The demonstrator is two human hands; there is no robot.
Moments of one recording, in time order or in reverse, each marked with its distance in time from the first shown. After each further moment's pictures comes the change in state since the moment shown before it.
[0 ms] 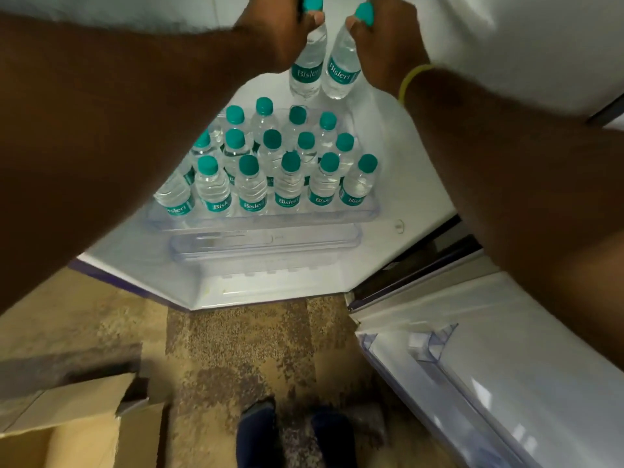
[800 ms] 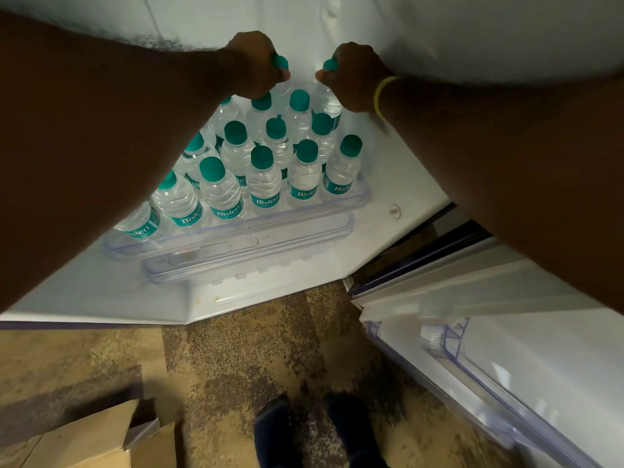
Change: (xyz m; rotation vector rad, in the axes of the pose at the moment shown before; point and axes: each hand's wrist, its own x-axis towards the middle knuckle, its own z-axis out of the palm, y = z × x) left_hand 0.059 -0.052 0.081 0.287 -0.361 -0.048; right_hand 0.004 0.074 0.060 -0.261 -0.326 0.206
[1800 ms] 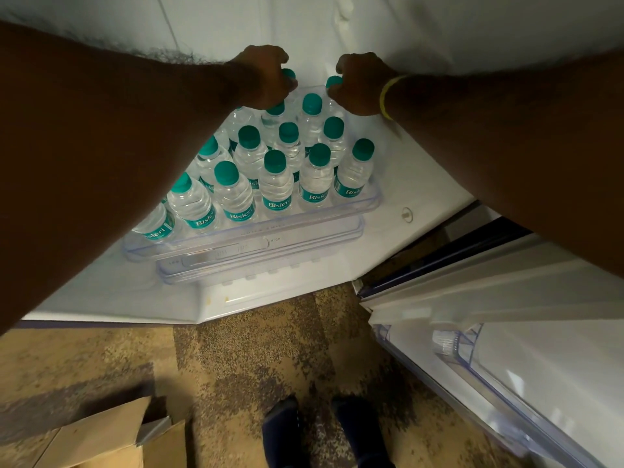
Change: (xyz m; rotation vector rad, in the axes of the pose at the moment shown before) left_hand -0.007 -0.009 -0.001 -0.013 -0.013 0.005; right_hand 0.010 -0.001 0.006 -0.104 -0.097 -0.028
